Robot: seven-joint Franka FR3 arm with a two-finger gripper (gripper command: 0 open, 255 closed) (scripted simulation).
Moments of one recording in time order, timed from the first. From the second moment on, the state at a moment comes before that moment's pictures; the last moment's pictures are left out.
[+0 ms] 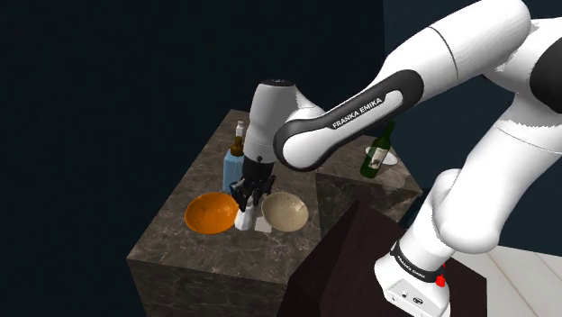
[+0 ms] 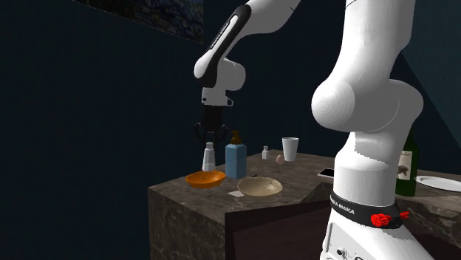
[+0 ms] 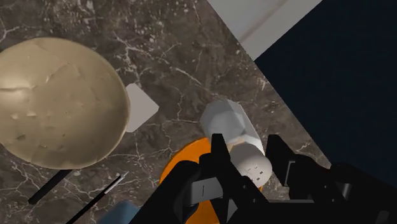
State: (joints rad) arm 0.17 -0.03 0.37 -2.38 0.12 2.41 0.59
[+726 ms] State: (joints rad) arm 0.07 -0.26 0.20 -2.56 0.18 2.33 0.27
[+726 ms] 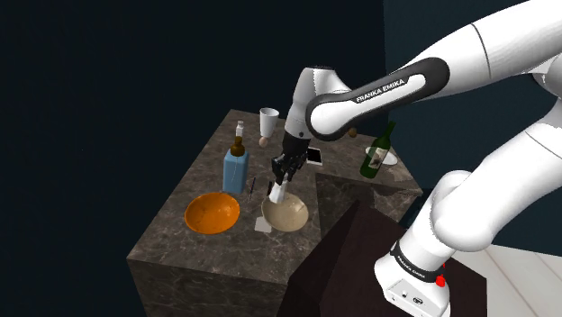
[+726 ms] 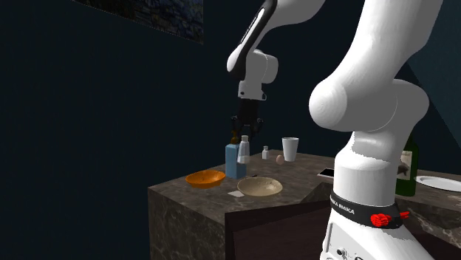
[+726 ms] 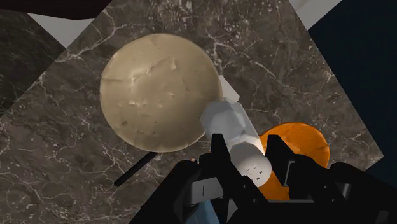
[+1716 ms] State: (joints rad) arm 0.01 -0.22 0.10 -2.64 0.17 2.44 0.12
